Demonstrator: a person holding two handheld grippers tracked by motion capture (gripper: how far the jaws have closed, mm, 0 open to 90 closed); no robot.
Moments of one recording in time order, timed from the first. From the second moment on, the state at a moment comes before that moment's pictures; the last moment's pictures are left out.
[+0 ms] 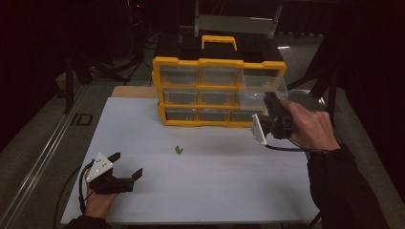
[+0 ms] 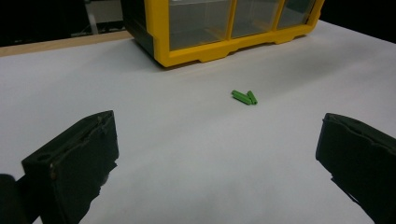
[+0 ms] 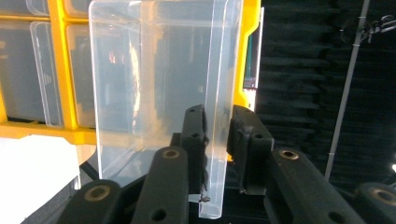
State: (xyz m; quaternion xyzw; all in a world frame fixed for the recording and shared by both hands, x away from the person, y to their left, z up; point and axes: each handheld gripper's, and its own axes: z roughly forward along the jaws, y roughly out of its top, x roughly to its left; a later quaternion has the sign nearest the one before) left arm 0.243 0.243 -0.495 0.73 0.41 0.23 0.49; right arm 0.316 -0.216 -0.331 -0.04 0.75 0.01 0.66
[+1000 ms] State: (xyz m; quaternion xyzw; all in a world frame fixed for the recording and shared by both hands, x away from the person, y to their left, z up) left arm 0.242 0.247 -0.495 0.73 0.42 0.23 0.50; right arm 0.300 -0.218 -0.399 0.10 0.77 0.17 0.61
